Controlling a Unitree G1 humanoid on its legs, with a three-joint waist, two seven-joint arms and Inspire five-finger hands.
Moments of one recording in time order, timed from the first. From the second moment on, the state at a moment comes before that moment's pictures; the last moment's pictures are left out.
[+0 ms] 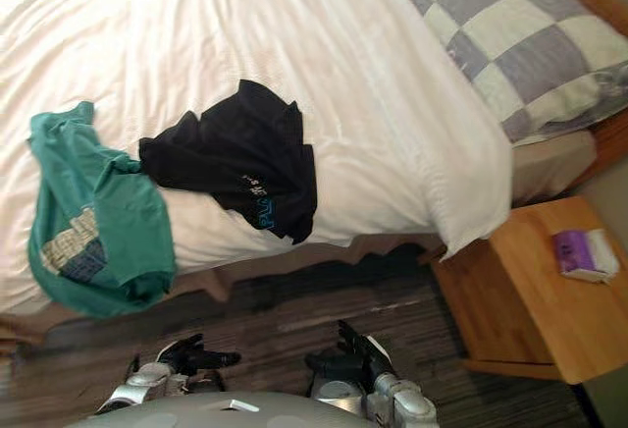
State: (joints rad) left arm -0.01 0.14 -0.14 1.07 -0.07 0.10 -0.05; right arm 0.12 -0.18 -0.07 1.02 -0.03 -0.25 0.41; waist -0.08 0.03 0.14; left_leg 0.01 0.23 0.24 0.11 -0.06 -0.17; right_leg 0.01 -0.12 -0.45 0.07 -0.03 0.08
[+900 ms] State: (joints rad) left arm 0.00 0.18 -0.14 1.09 -0.20 0.03 -0.05; right arm 0.07 -0.16 -0.08 1.10 -0.04 -0.23 0.28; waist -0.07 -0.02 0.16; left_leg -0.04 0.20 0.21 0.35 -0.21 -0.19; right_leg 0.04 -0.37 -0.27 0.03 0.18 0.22
